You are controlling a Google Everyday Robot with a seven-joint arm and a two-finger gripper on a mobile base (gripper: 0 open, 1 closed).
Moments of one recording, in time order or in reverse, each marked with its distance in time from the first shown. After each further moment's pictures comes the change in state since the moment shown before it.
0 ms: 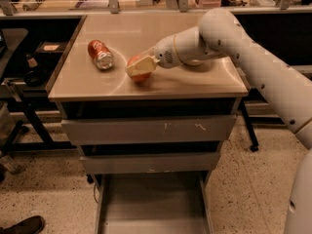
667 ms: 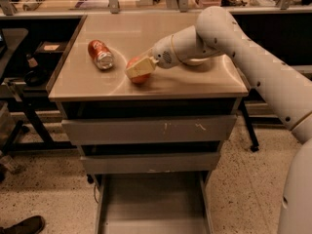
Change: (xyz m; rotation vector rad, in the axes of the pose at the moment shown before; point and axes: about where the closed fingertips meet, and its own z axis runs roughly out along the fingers) arm 0.005 0.001 0.008 -0.020 0.046 -0.012
